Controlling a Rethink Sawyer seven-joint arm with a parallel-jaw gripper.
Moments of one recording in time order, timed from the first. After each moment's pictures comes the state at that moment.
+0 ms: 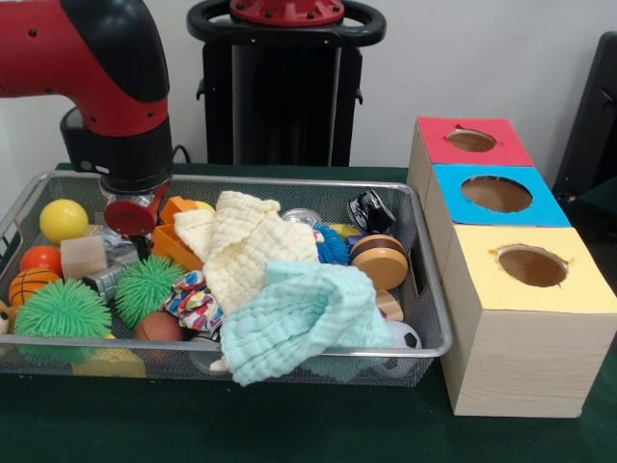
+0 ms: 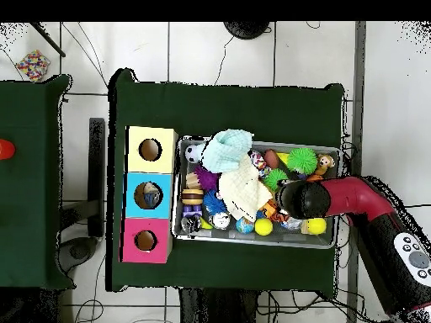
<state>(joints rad) -1.01 -0.45 0.73 1.62 -0.90 0.89 0.36</state>
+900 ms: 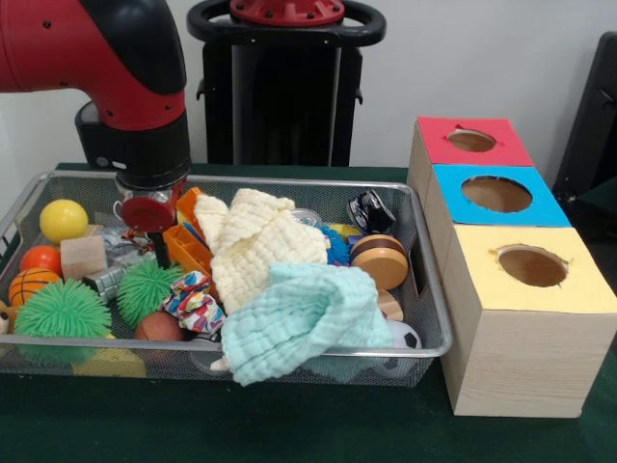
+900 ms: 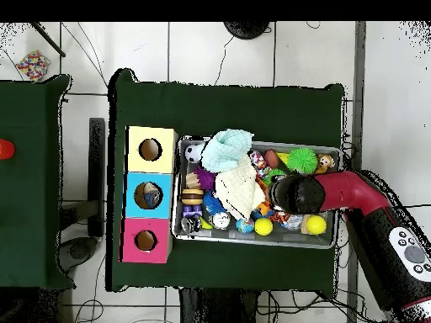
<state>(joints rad) -0.97 -0.47 0.73 1.62 -0.86 0.90 0.36</state>
